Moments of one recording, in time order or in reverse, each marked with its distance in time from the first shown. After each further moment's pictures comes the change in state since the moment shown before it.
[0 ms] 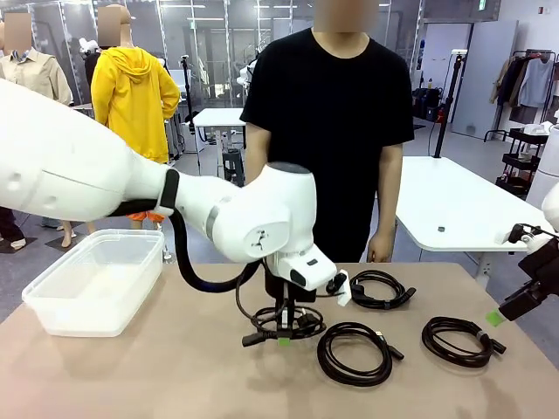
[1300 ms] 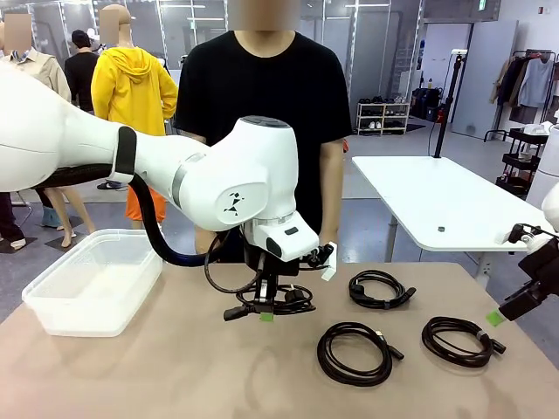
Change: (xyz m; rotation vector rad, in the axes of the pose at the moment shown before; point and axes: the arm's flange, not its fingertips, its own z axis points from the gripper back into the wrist) left arm -0.031 -0.020 0.066 0.064 -0.001 -0.074; right arm 0.000 0.000 0.000 0.000 0.000 0.000
